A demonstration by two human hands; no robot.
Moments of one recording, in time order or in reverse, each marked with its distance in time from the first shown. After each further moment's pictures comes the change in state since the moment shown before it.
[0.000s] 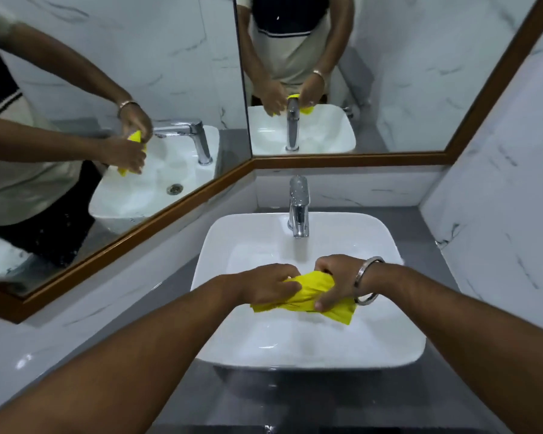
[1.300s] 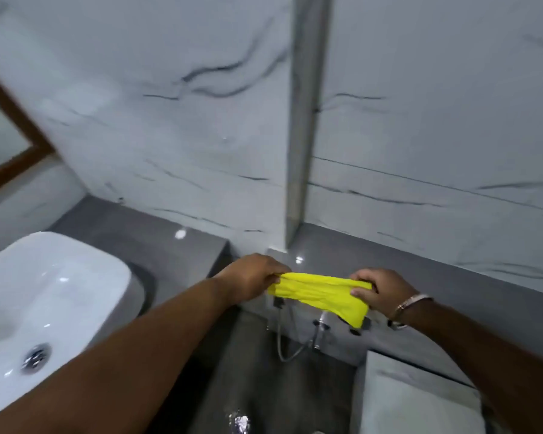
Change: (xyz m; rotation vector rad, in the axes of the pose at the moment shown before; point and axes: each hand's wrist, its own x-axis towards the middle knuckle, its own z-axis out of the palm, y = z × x) left_hand 0.002 0.305 0.362 0.609 -0.512 1.110; right_hand -0.537 -0.009 0.378 0.611 0.986 1.088
